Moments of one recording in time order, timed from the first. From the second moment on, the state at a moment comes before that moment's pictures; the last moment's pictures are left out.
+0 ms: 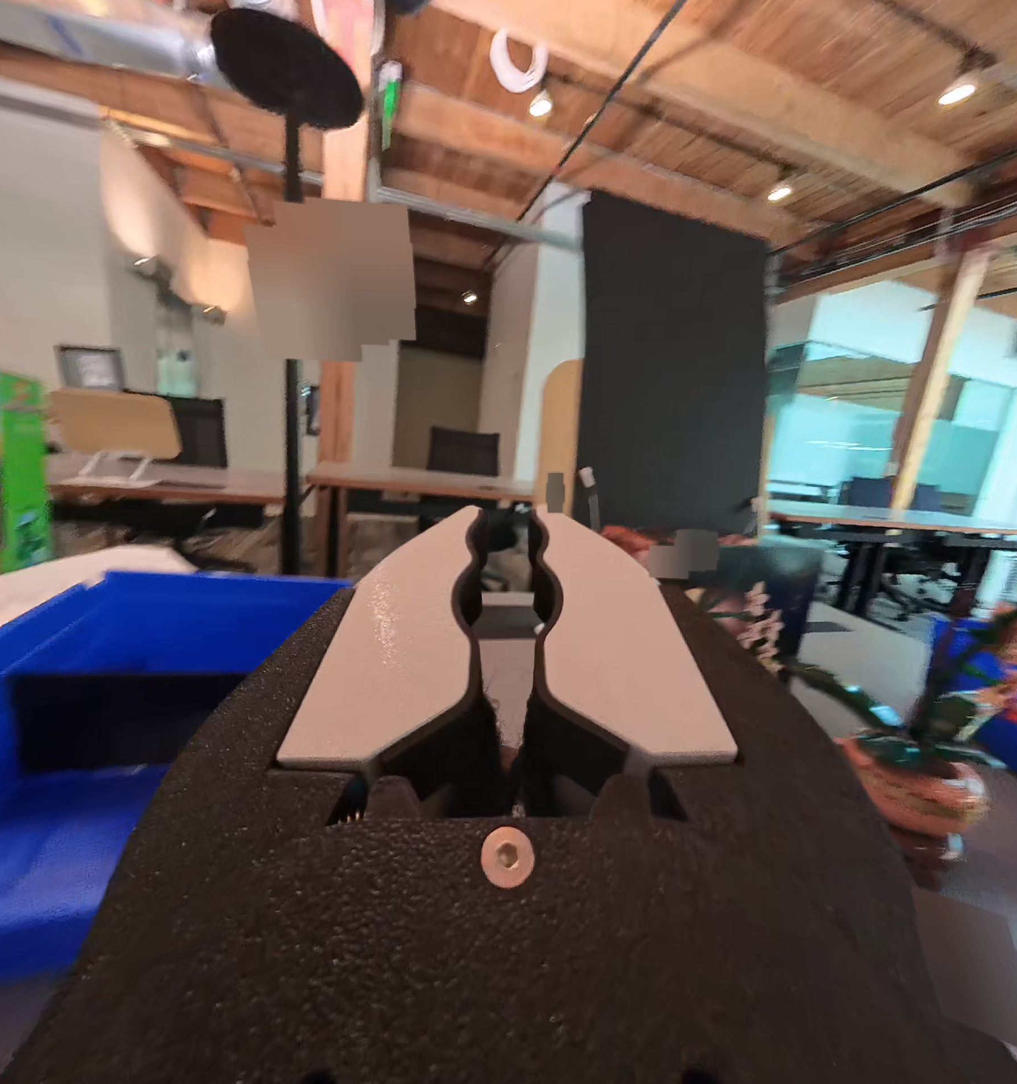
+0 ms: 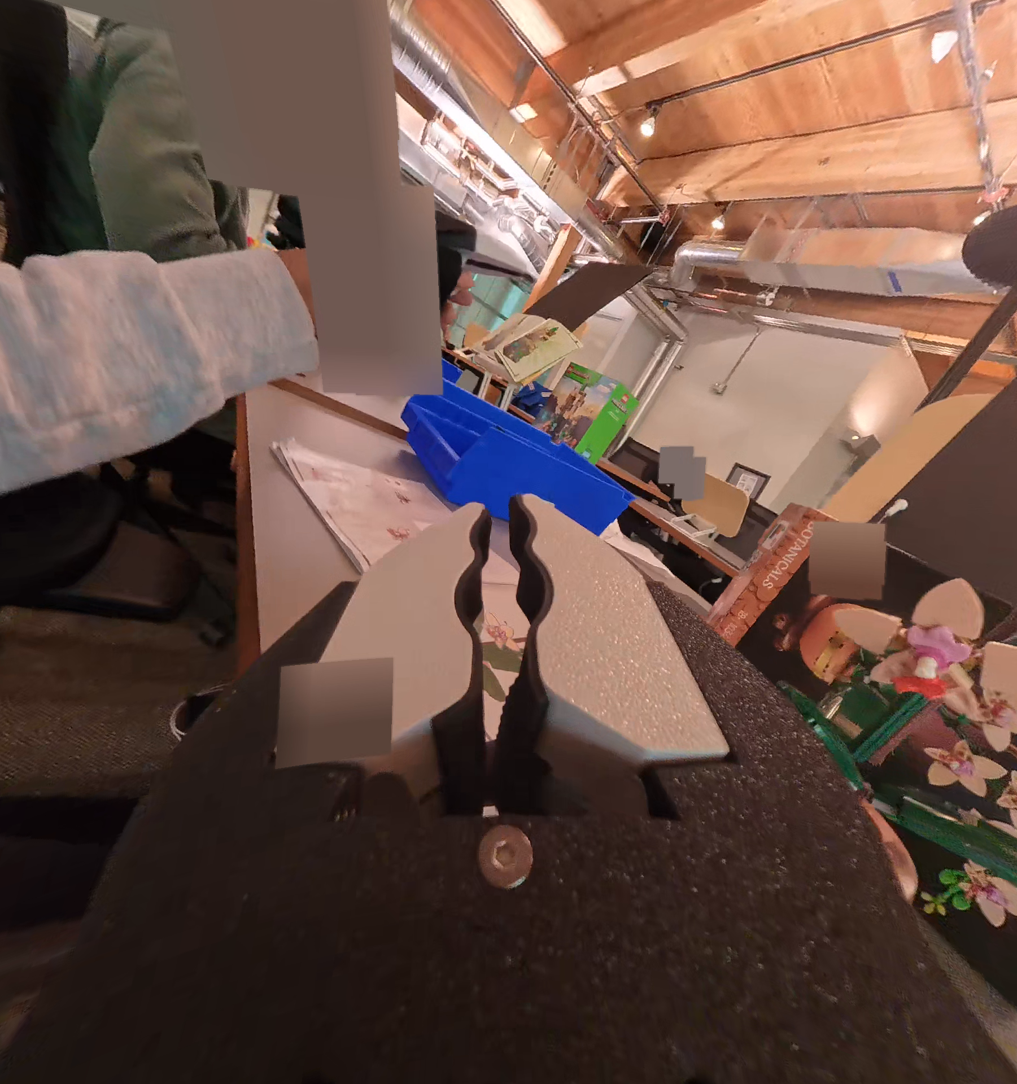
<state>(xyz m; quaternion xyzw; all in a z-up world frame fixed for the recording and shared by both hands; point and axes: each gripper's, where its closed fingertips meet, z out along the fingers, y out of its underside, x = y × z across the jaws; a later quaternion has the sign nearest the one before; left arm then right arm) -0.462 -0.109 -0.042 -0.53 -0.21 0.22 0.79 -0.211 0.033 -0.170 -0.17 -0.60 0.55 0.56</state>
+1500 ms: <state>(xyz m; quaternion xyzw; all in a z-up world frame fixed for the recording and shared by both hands) -0.294 0.184 -0.247 -0.85 0.14 -0.09 0.49 -0.208 0.167 -0.278 -0.44 -0.77 0.32 0.33</state>
